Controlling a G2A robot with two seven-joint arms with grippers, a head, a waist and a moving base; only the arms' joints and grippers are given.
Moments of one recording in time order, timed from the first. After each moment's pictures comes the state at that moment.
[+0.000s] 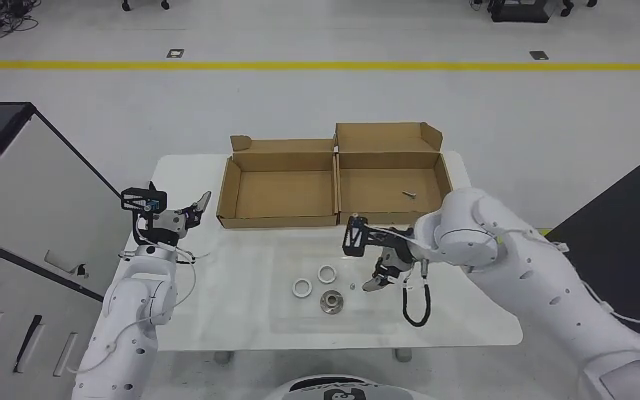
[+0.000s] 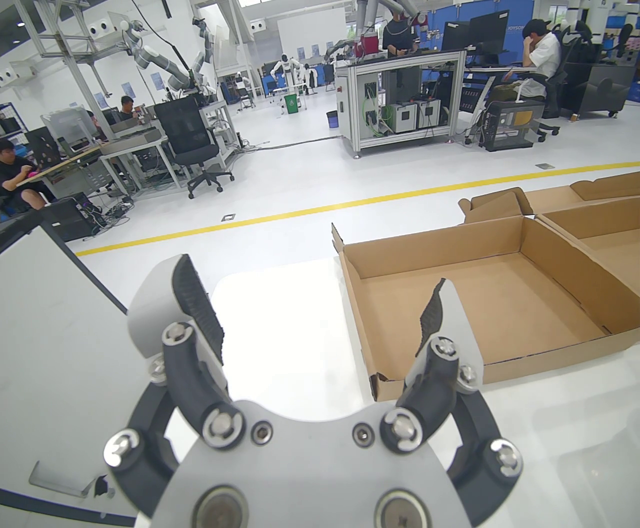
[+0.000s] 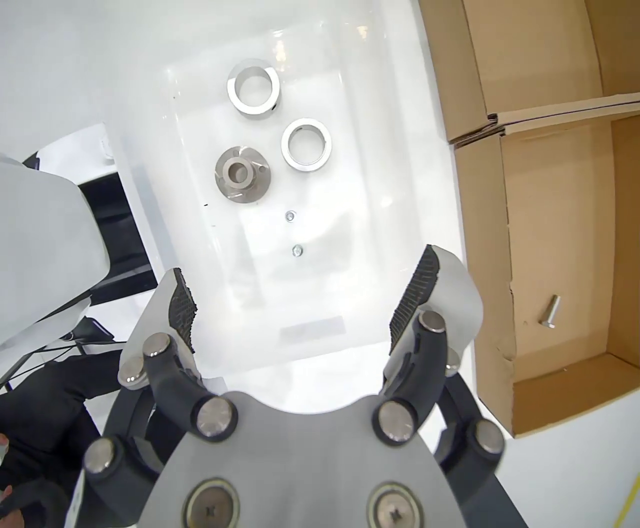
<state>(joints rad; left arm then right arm) 1.73 -1.15 -1.60 -1.80 1.33 0.00 0.00 -1.02 -0.89 0.86 -1.94 -0.51 -0.45 1.37</state>
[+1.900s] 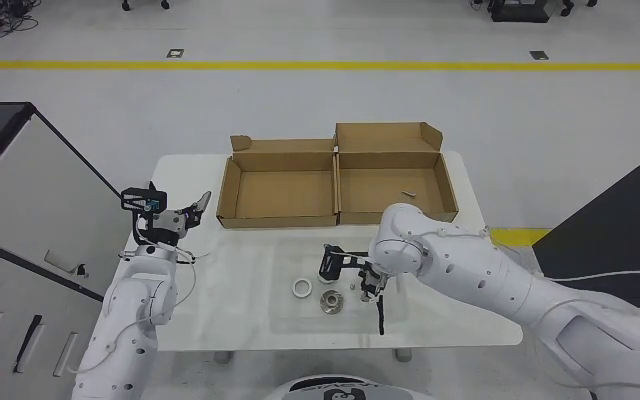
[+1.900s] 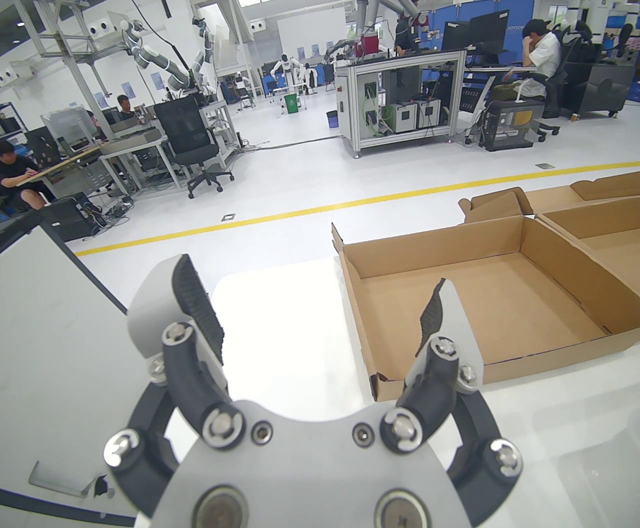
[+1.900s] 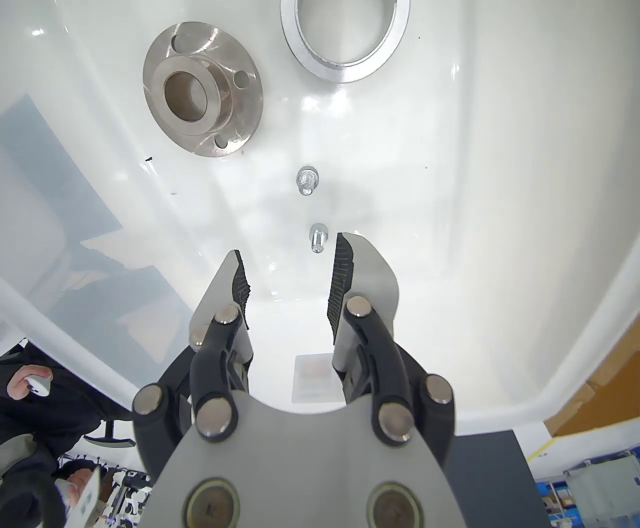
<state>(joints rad) 1.73 -1.15 -1.60 -1.80 1.33 0.00 0.00 -0.77 -1.03 0.39 -1.69 -0.60 -0.24 1.51</state>
